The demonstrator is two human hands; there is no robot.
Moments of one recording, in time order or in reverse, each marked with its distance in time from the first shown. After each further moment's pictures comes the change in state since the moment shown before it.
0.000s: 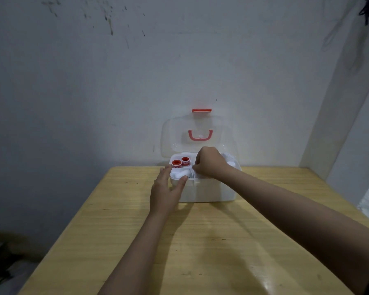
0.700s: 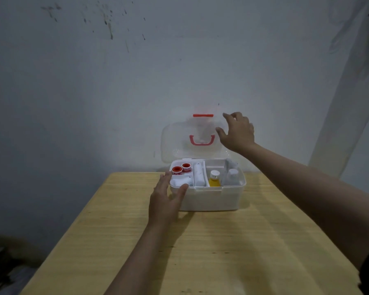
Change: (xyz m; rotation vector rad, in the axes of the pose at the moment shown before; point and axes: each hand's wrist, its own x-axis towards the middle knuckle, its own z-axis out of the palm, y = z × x) left_hand 0.001 -0.005 0.004 0.018 0.021 -0.022; right_hand 0.072 0.061 -0.054 -0.118 0.402 0.045
